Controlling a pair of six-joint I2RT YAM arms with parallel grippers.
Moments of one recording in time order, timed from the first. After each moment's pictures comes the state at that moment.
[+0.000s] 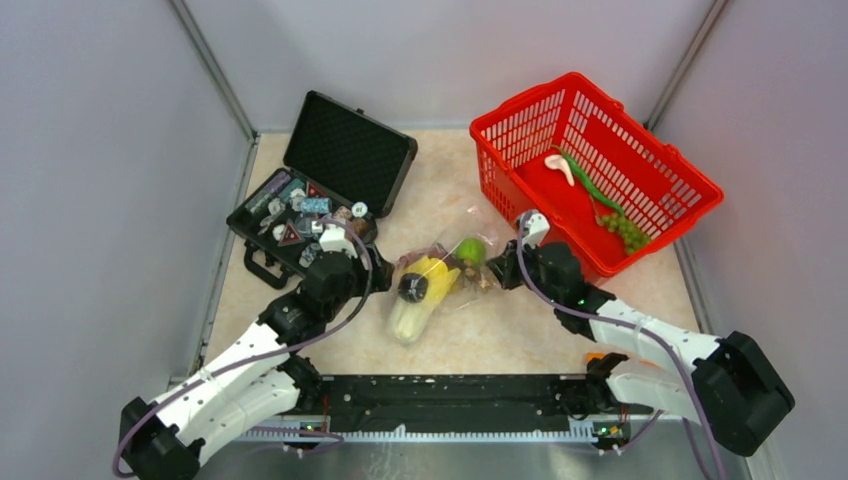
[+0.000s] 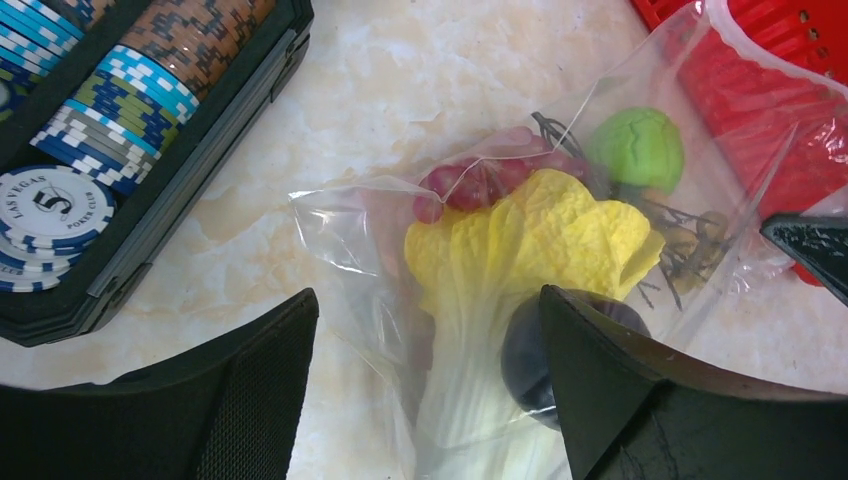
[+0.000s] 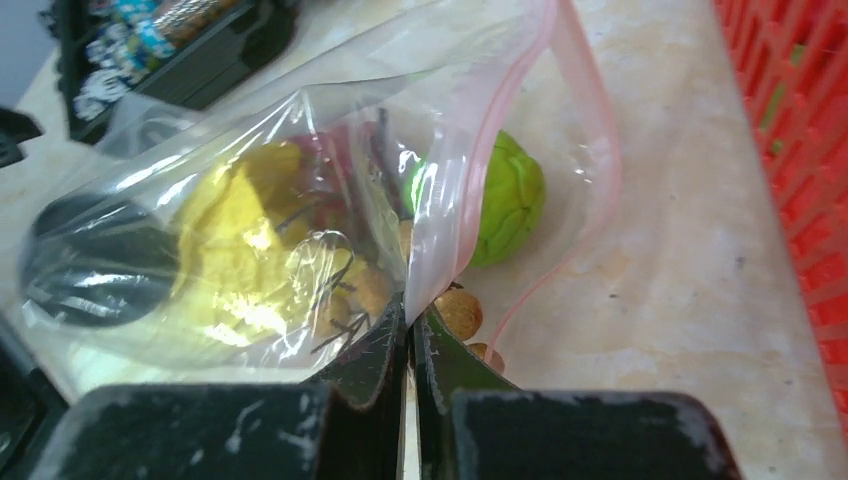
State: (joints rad) left arm -0.67 0.76 0.52 -0.26 -0.29 -0.63; right arm 0.65 1.06 0.40 0.32 -0.01 0.37
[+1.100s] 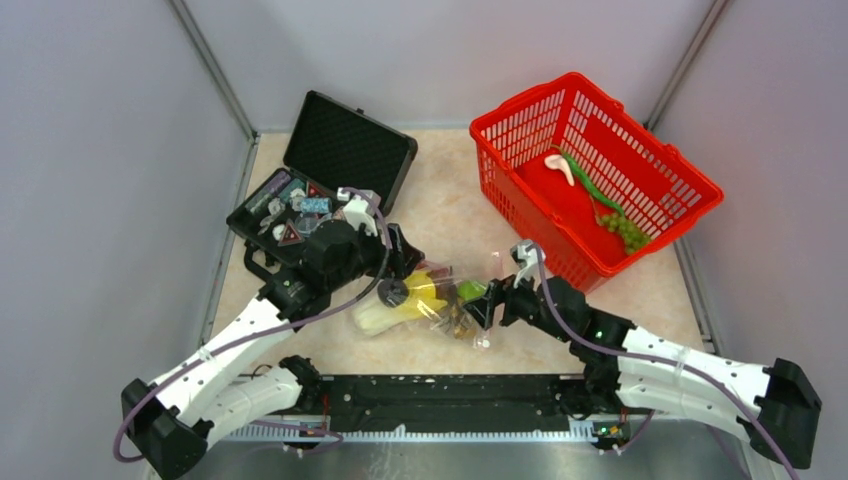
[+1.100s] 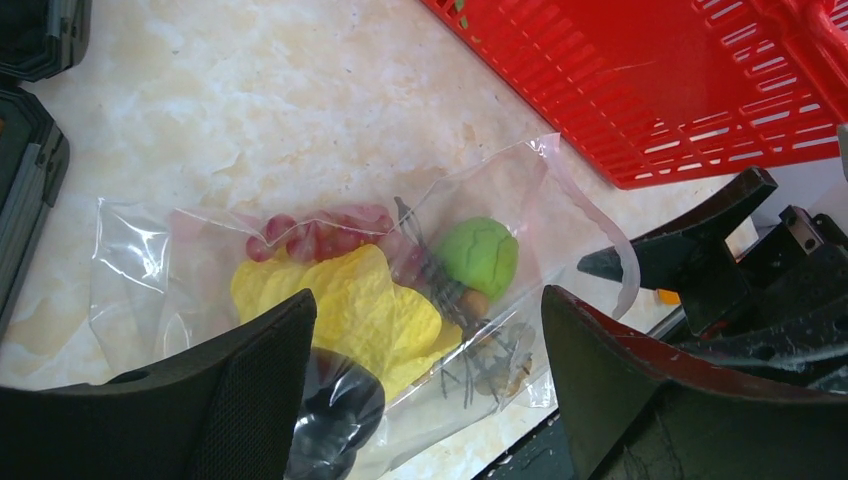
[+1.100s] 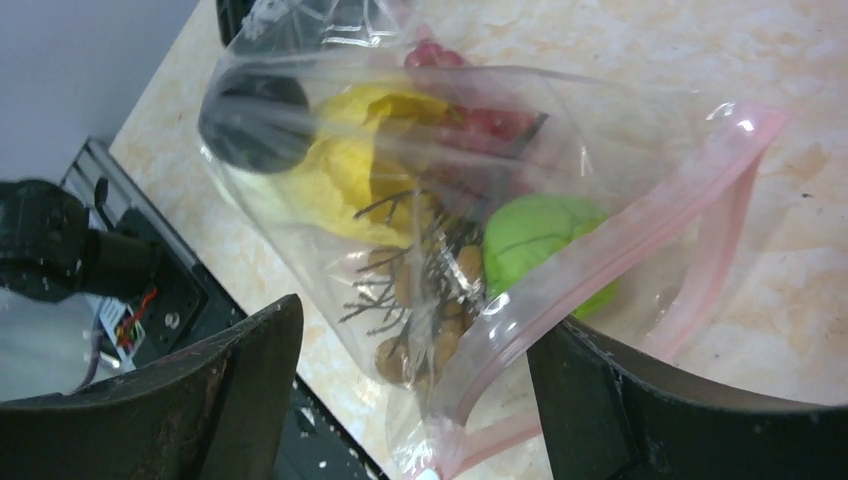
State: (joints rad) left arm -0.67 0.89 0.78 -0.28 0.04 -0.53; right arm 1.00 0.75 0.38 0.06 0.13 0.52
